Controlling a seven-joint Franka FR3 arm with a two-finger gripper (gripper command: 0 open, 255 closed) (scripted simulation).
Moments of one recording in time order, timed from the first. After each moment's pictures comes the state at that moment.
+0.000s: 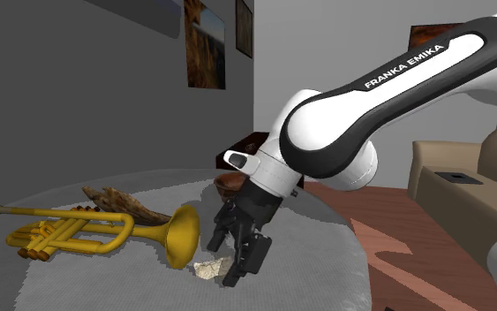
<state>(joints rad) 0.60 -0.44 -0.27 -2.63 0.47 2.59 -1.20</state>
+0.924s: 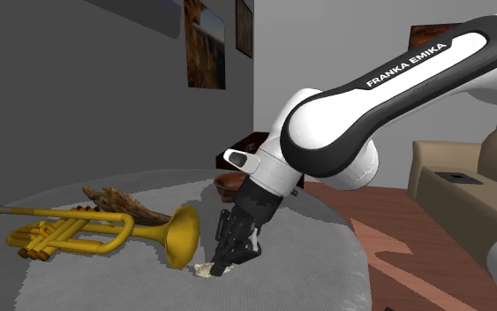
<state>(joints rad) 0.60 -0.44 -0.27 -2.63 0.47 2.59 -1.20</state>
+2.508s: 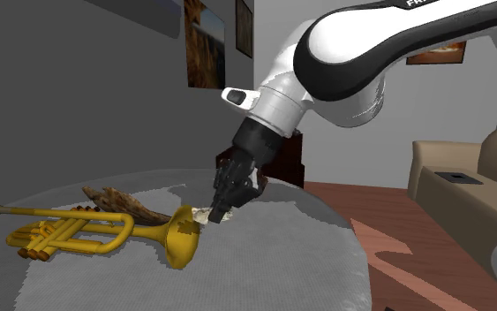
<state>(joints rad) 0.52 -0.53 -0.21 -2.45 0.35 2.33 -1.03</state>
